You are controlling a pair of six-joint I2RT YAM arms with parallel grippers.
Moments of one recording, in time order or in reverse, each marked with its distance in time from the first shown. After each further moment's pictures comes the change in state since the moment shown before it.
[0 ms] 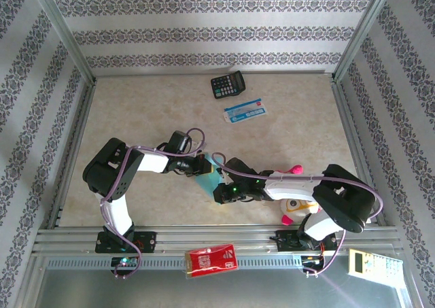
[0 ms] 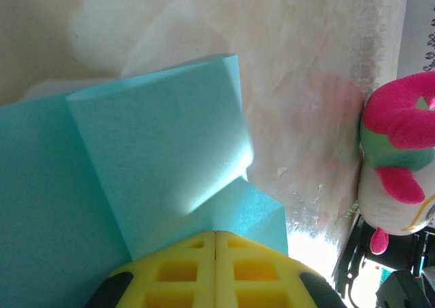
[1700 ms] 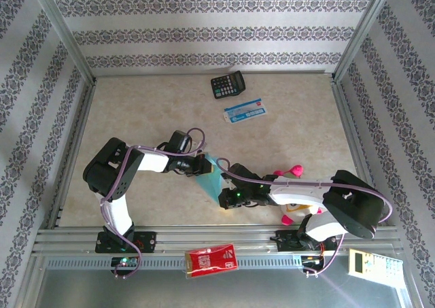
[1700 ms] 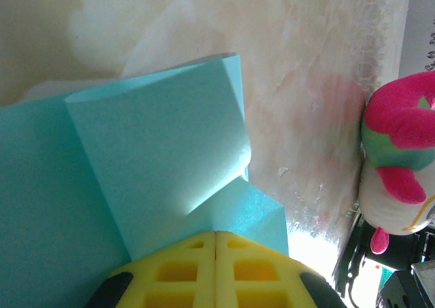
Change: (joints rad) left arm 0.000 0.004 0.008 -0.015 0.001 0.003; right arm 0.042 -0.079 -0.045 -0.085 0.063 0.038
